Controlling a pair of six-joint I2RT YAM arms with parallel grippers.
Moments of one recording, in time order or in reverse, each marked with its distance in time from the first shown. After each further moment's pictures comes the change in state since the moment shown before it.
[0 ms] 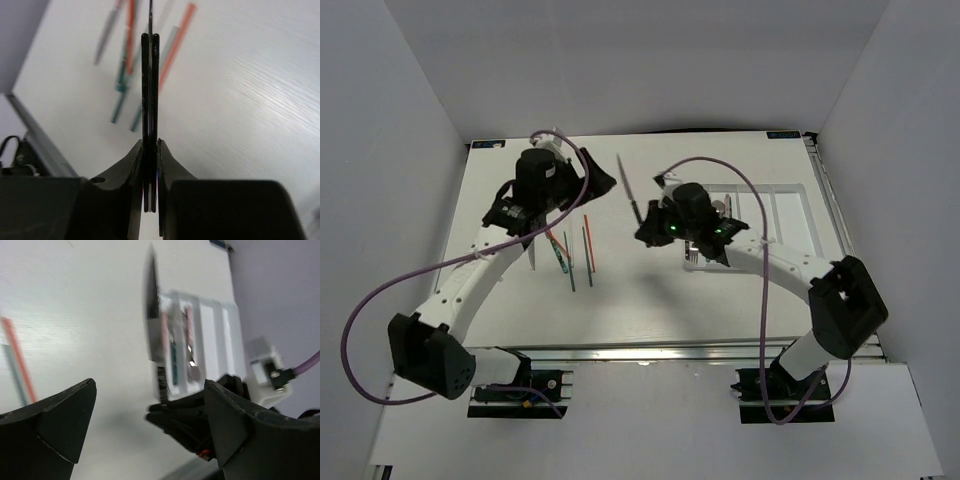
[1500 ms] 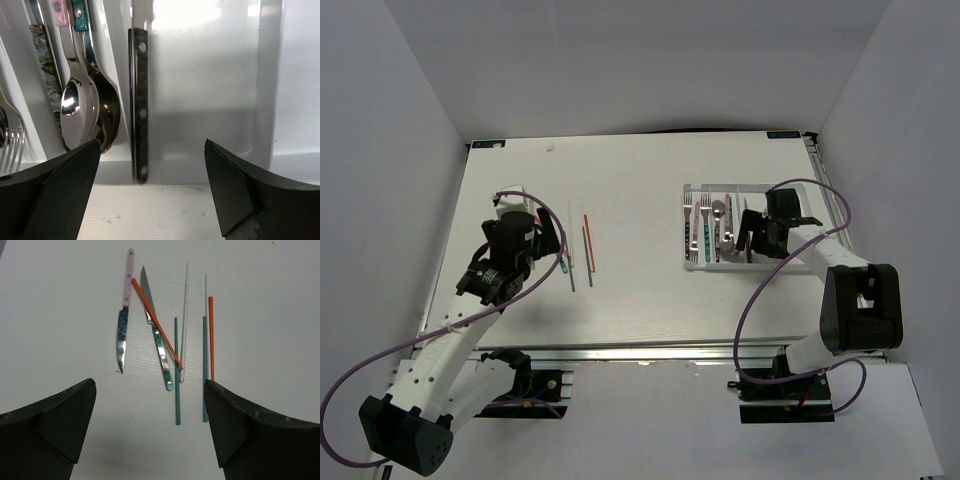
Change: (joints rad) left arm 0.001 -0.442 -0.341 -0.240 -0.648 0.336; right arm -0.657 -0.085 -0.236 -0.397 0.218 -0.182
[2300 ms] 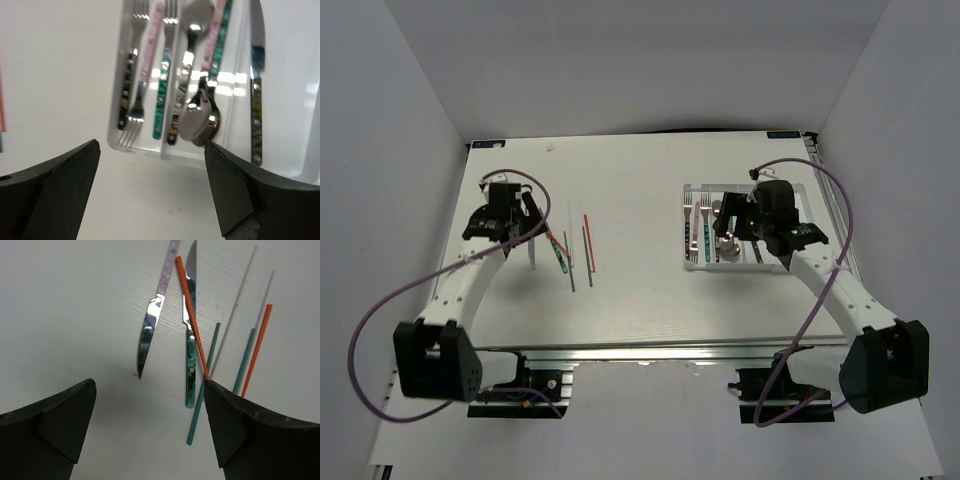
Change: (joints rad) left arm 0.230 0.318 0.122 -0.045 0.117 -0.063; right arm 0.195 -0.265 0.029 0.032 -0.014 0.045
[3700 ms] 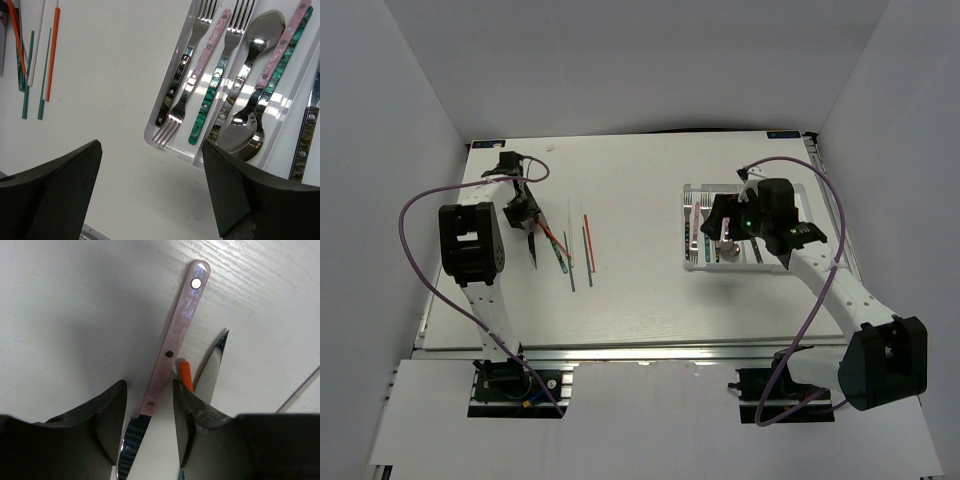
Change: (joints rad) left arm 0.207 0.911 0.594 -0.072 0.201 0.019; right arm 0.003 -0.006 0.006 0.068 -0.259 -0.065
